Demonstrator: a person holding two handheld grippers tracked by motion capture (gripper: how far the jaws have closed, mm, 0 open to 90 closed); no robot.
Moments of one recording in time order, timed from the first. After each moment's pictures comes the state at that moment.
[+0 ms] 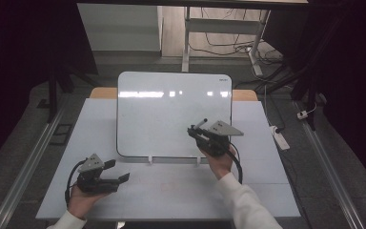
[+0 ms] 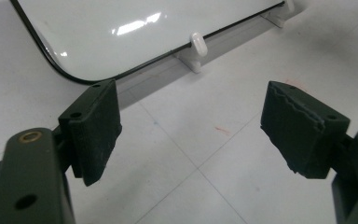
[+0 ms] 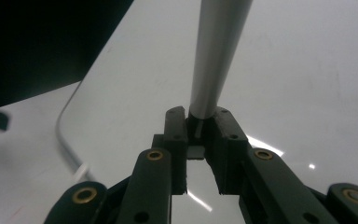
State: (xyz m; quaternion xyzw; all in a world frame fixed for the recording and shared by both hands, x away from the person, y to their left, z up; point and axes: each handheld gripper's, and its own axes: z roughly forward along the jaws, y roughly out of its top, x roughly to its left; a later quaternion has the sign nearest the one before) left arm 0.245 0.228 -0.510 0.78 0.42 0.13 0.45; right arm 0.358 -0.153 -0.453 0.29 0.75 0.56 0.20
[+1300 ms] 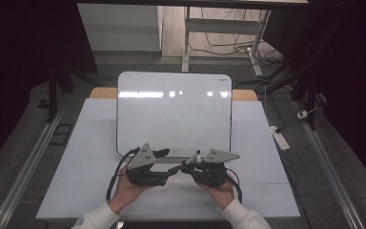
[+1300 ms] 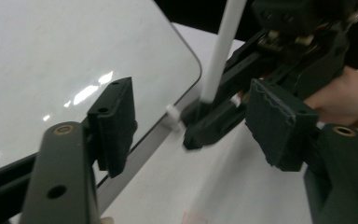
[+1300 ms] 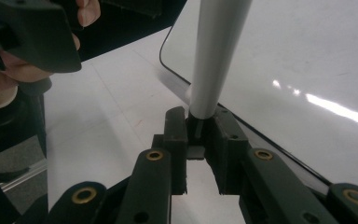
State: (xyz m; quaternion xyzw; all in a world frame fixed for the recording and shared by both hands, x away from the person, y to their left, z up) left arm 0.262 0.092 -0.446 0.80 0.25 0.15 0.53; right arm 0.302 -0.151 -0.491 0.25 0.80 0.54 0.05
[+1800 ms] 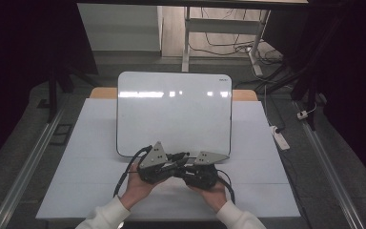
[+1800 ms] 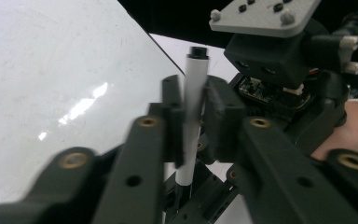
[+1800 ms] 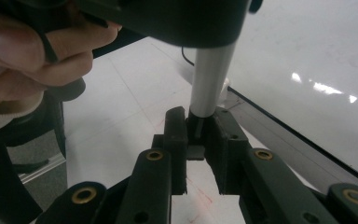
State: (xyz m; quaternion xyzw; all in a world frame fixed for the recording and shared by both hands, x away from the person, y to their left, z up) left arm 0.268 0.071 -0.443 0.80 0.22 0.17 0.52; right arm 0.297 -0.129 -0.497 0.24 0.81 0.54 0.02
